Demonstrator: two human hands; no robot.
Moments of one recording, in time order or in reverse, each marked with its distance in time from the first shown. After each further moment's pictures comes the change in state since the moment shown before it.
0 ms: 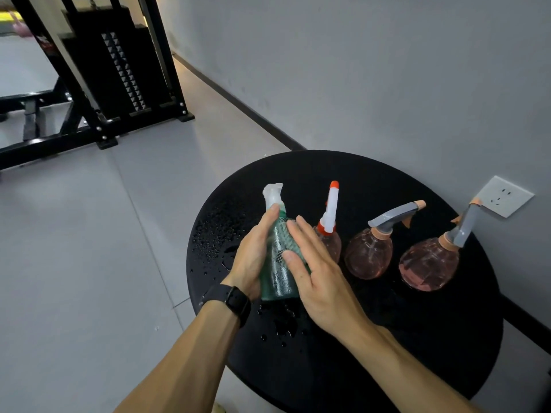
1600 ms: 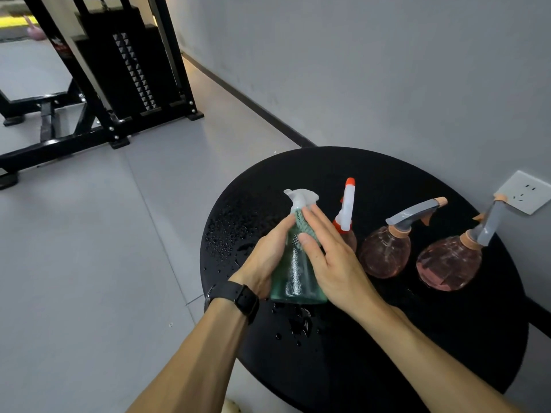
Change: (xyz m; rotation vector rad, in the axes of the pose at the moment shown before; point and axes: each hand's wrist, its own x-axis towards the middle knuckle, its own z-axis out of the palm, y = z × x) left_hand 0.002 0.005 -0.005 0.203 0.031 -0.134; right_hand 0.024 -0.001 -0.003 0.021 0.006 0.051
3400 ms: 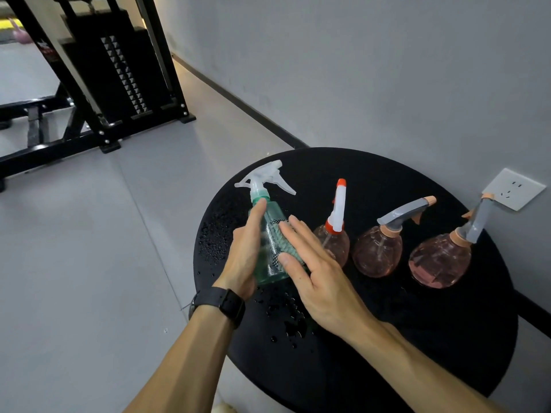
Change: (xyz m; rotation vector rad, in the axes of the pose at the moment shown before) left_hand -0.015 0.011 -0.006 -0.042 0.200 0.182; right_hand -0.020 -0.006 0.009 0.010 -0.065 -0.097
